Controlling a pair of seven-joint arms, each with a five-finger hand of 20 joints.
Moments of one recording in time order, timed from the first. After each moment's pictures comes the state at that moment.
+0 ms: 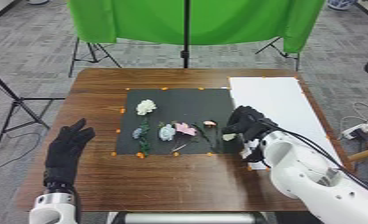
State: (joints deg) left arm 127.0 -72.4 -96.1 -118.4 54.0 12.8 12.9; right arm -80.7 -39.6 51.1 -110.6 -110.0 3.9 26.5
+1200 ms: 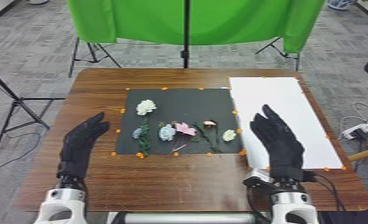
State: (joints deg) left arm 124.6 -73.0 -93.7 -118.3 64.5 7.0 14.1; right arm -124.6 -72.5 81.8 -120.6 -67.0 17.6 -18.5
